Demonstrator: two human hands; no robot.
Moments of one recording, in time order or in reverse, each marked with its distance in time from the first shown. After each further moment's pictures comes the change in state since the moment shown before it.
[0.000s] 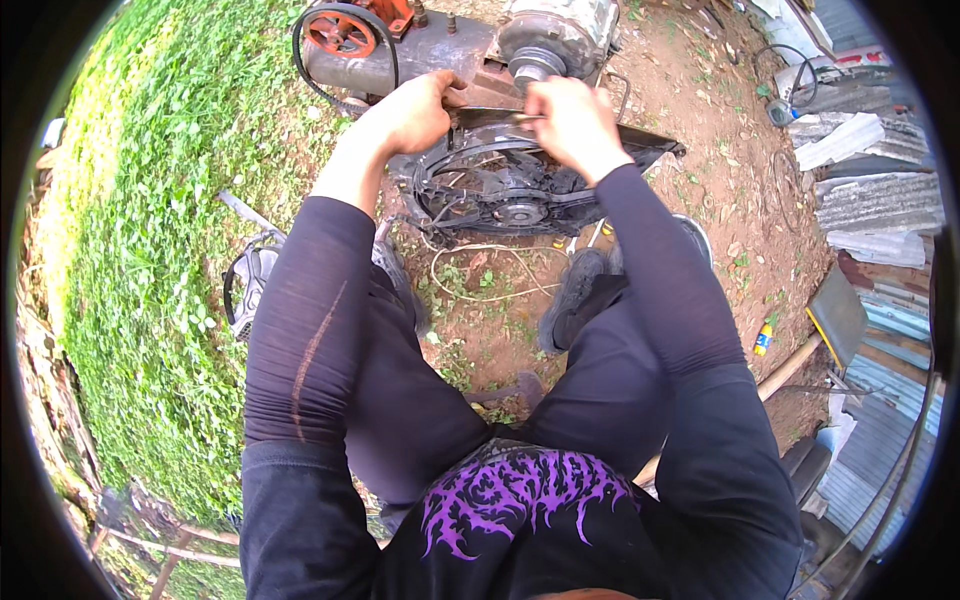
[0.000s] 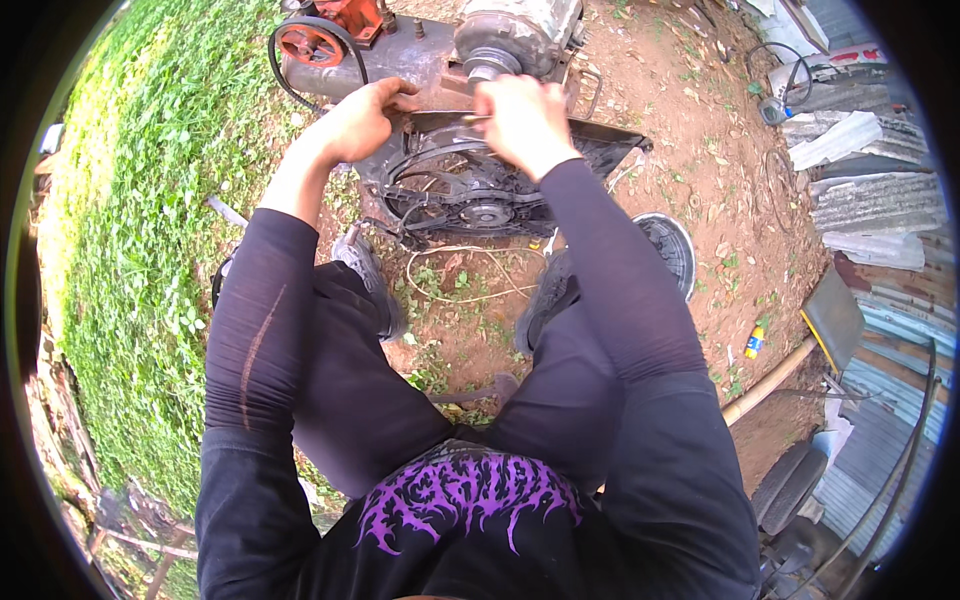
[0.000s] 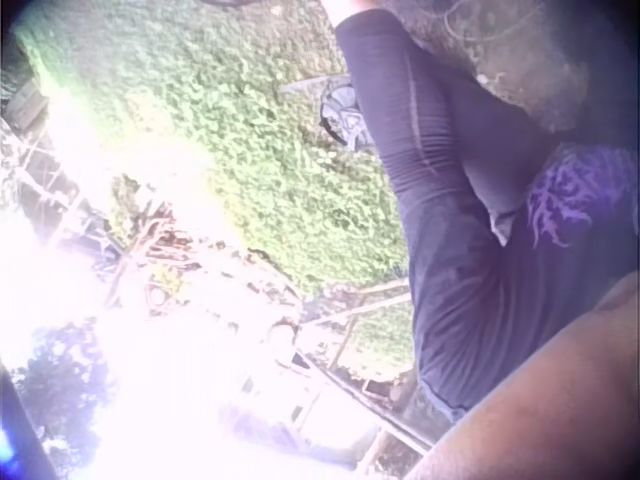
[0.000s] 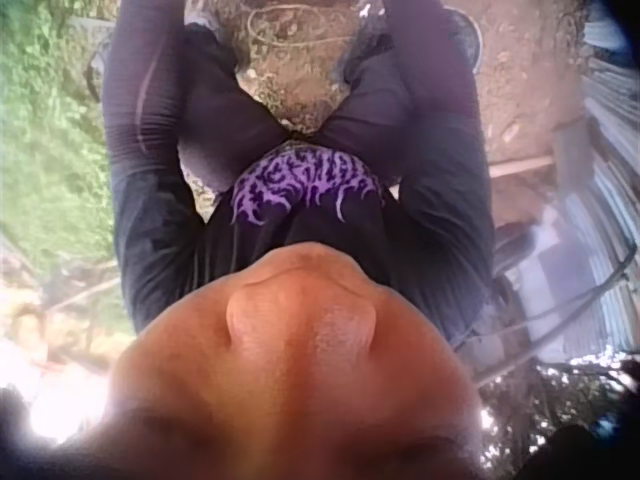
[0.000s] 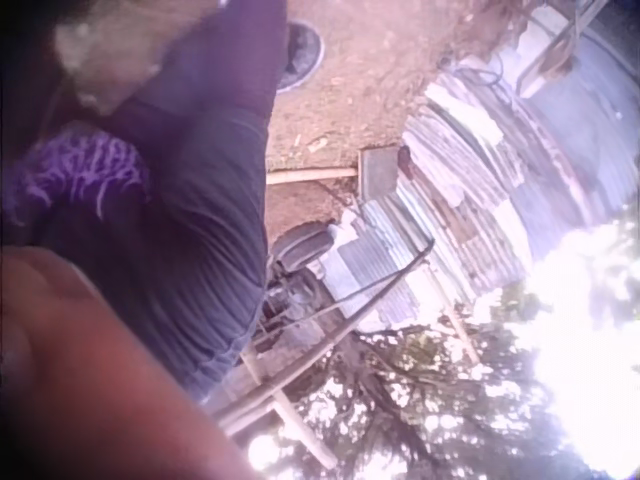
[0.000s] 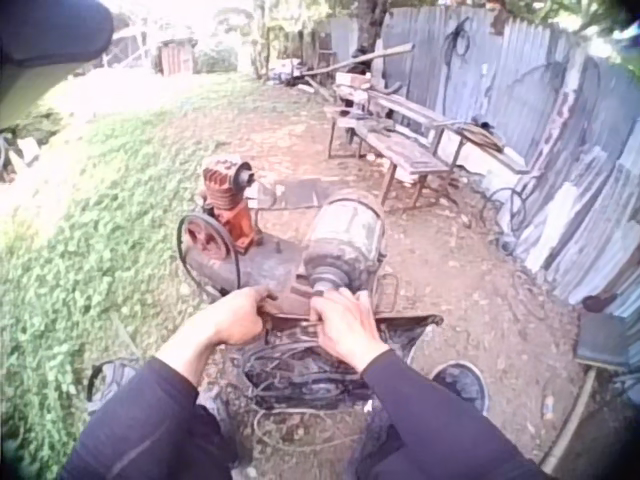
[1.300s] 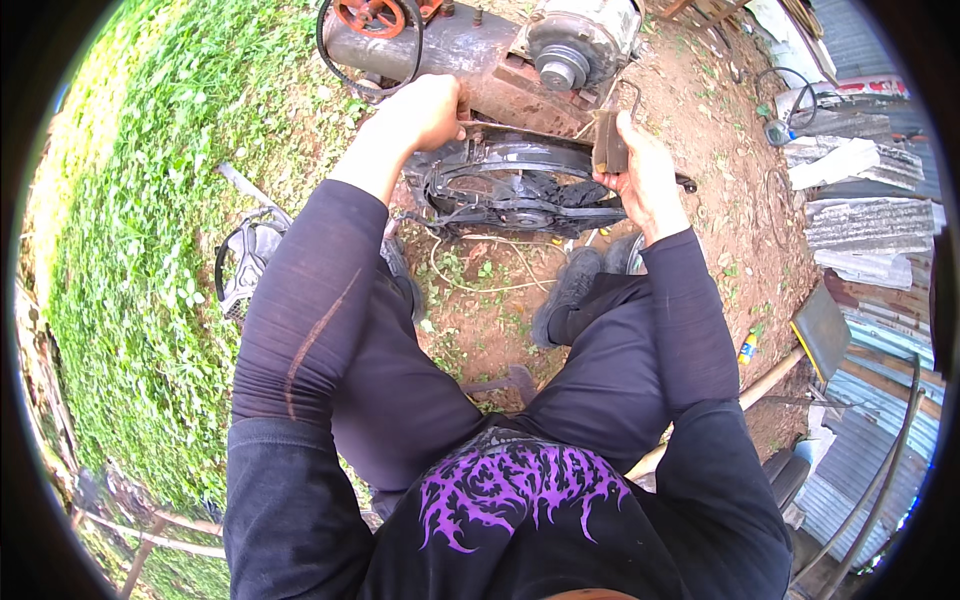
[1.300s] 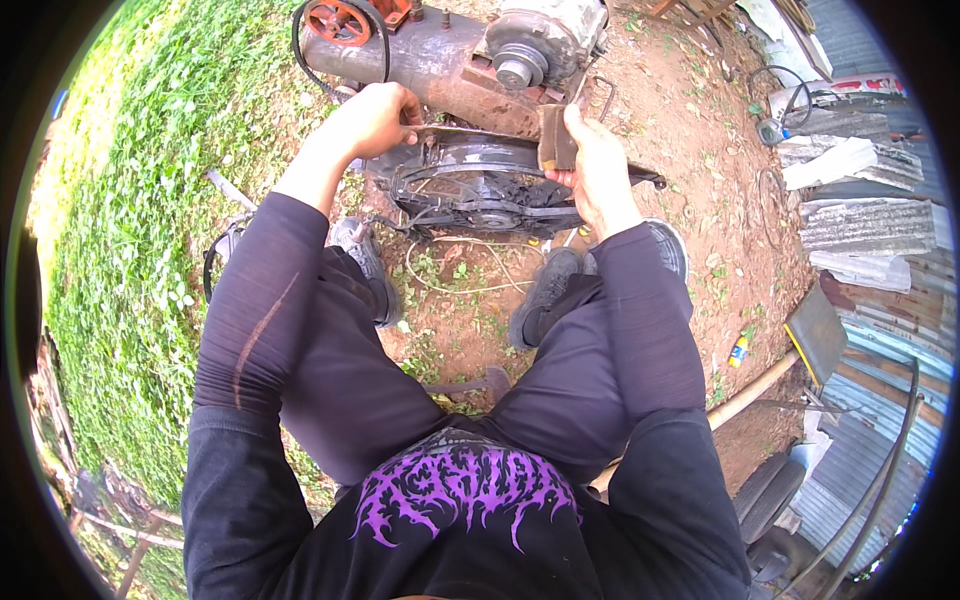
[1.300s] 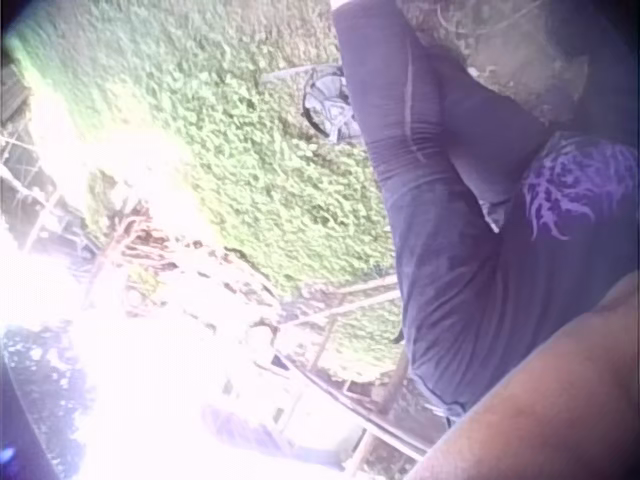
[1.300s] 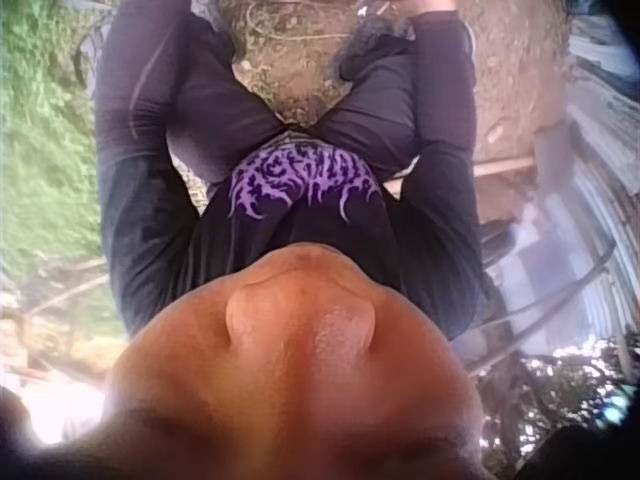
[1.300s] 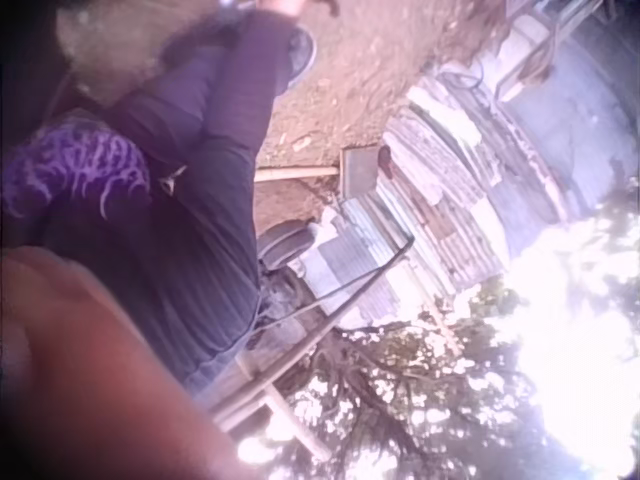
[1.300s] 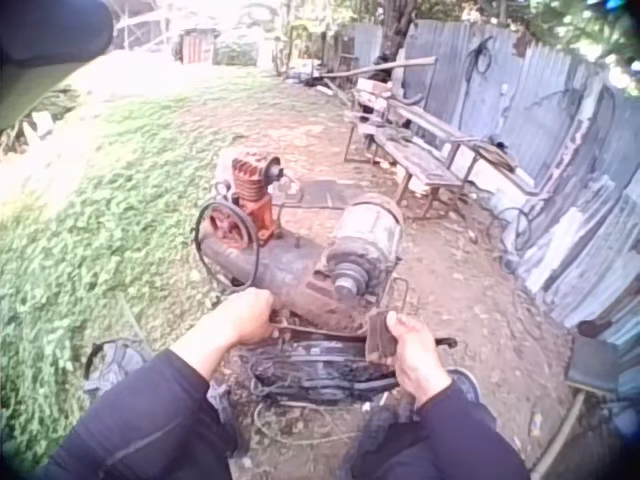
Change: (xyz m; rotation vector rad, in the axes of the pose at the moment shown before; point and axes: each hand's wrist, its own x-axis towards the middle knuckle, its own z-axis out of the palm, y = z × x) left_hand -0.028 0.002 -0.001 0.354 0.002 -0.050; right_hand -0.071 0.003 -0.041 1.539 0.049 0.808
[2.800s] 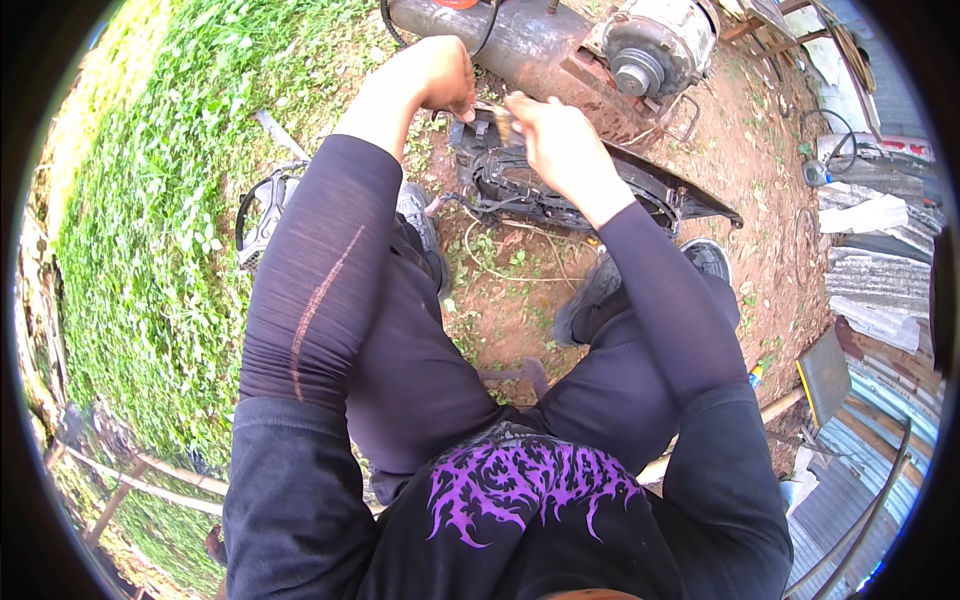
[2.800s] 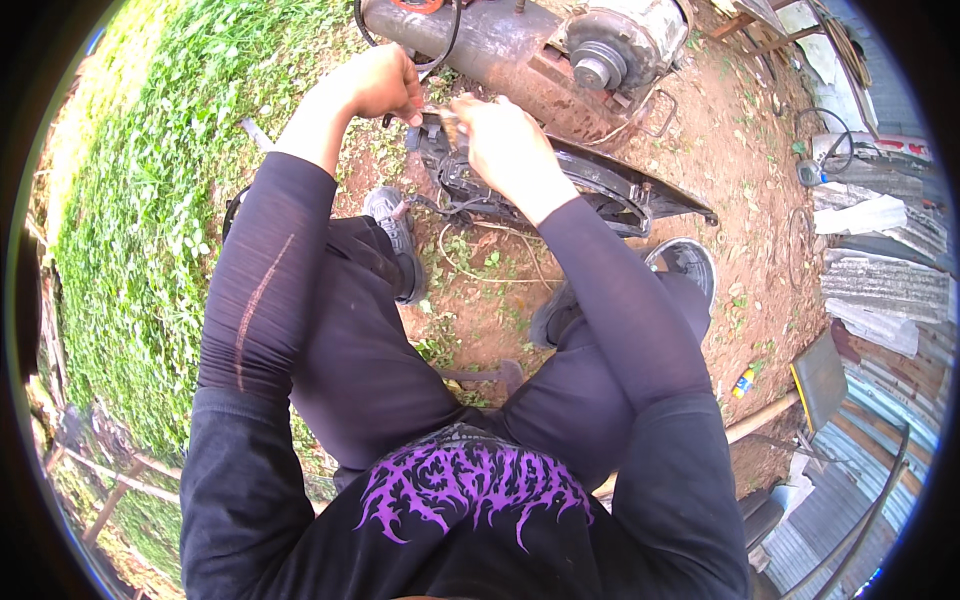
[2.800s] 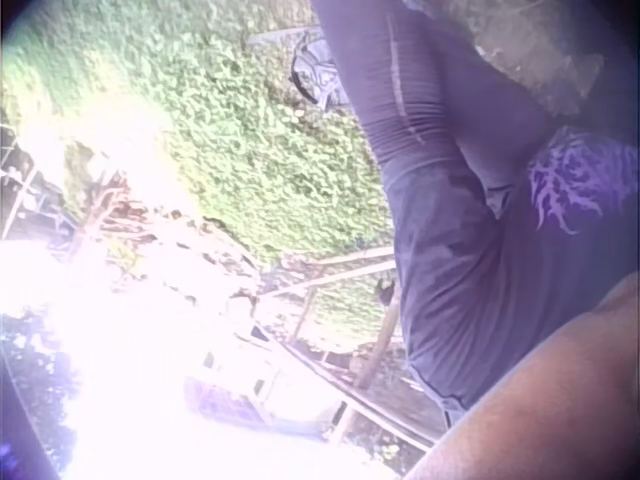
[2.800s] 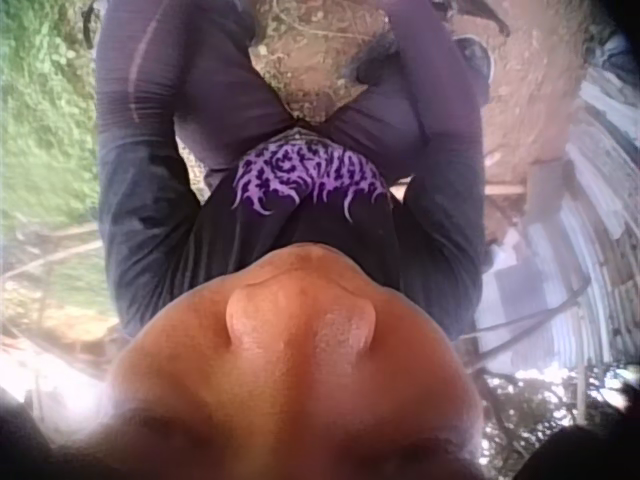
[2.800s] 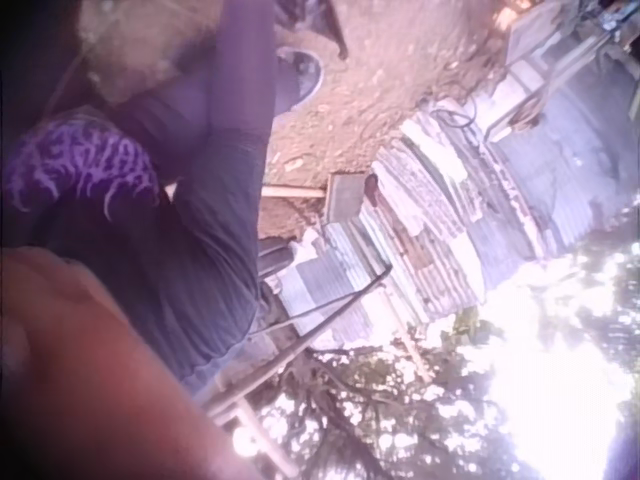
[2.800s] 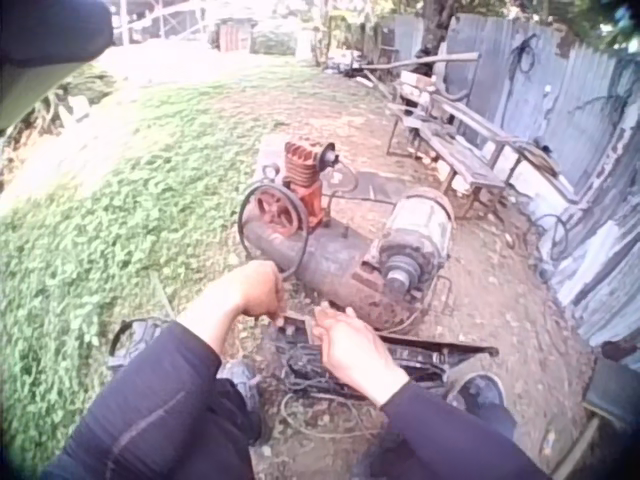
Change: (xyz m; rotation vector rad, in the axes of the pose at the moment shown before) left_hand -0.030 -0.046 -0.046 0.003 -0.123 -0.207; right_hand 0.021 0.061 0.134 -1.347 -0.415 -1.050
